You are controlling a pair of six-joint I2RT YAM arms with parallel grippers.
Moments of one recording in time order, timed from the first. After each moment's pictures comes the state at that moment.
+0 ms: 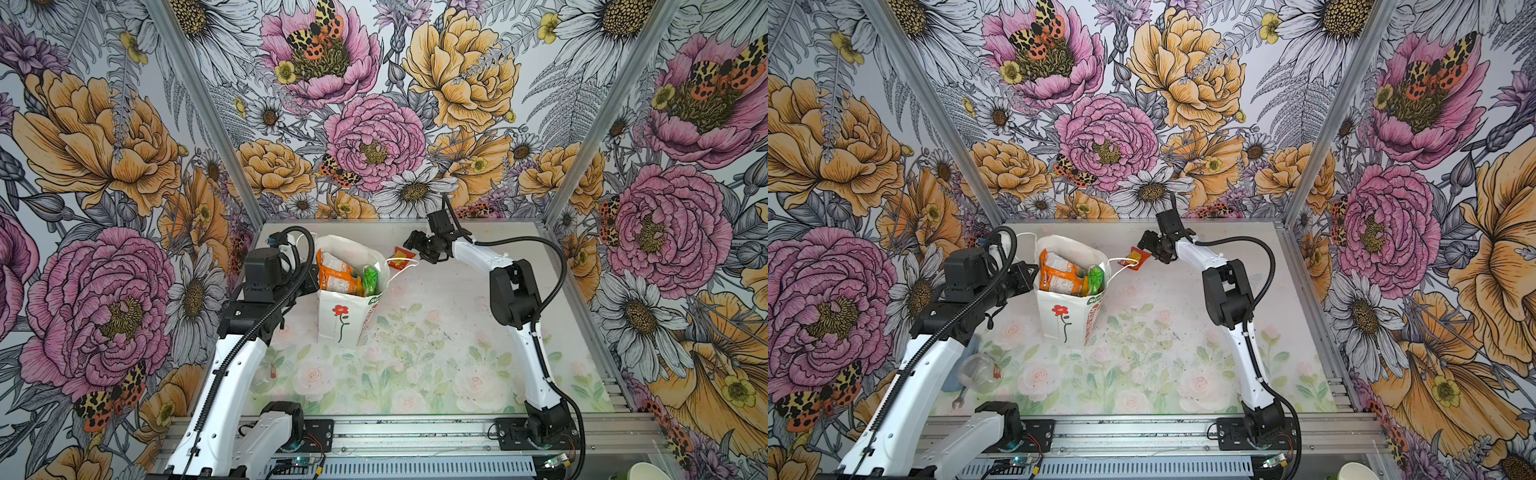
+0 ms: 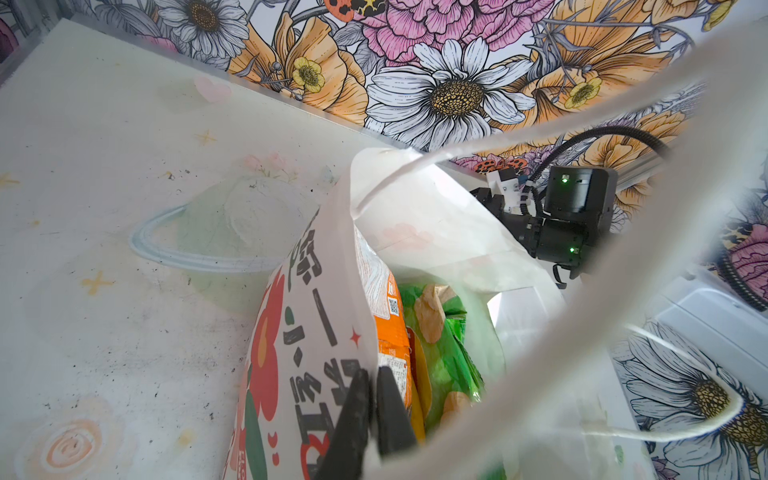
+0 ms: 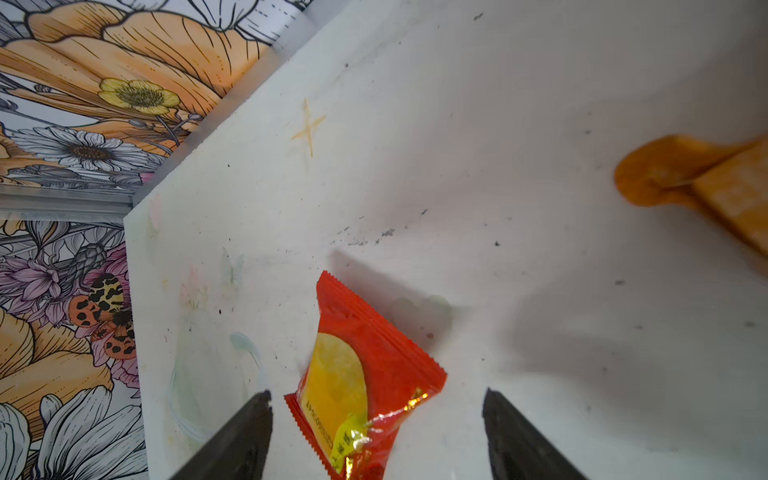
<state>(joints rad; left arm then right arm) -0.07 0.96 1.03 -0.60 0.22 -0.42 0.39 2.45 2.08 -0.49 -0.31 0.77</state>
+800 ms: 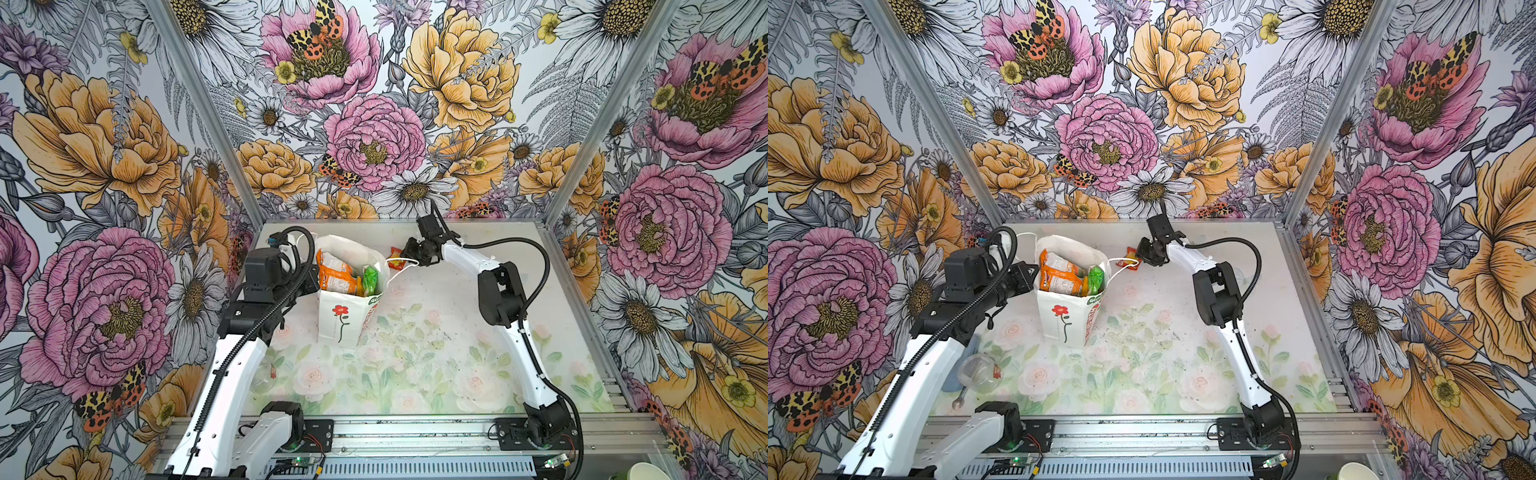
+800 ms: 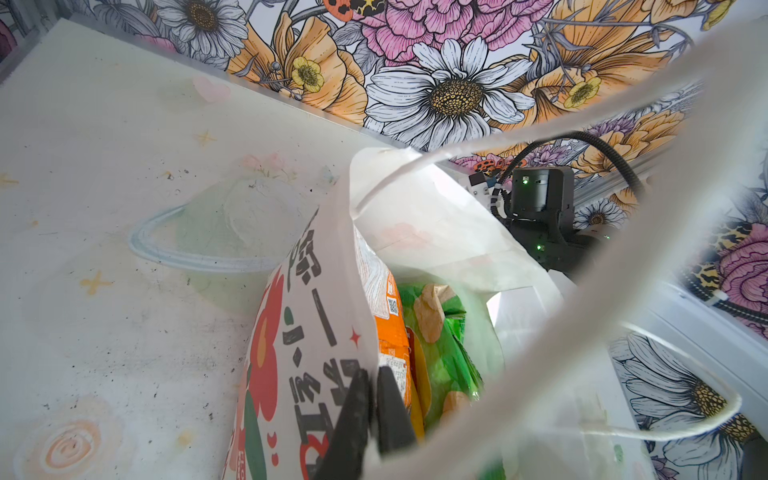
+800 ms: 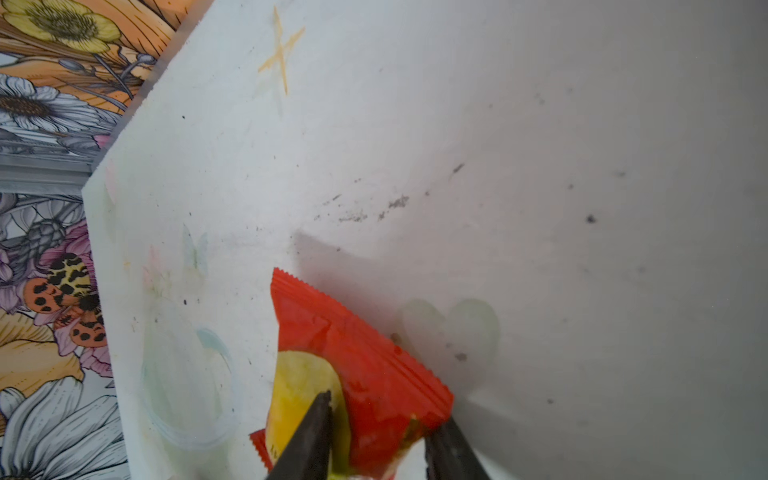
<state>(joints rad) -0.08 0.96 1.03 -0.60 0.22 -0.42 0.41 2.56 2.20 -0.58 -0.31 0.78</state>
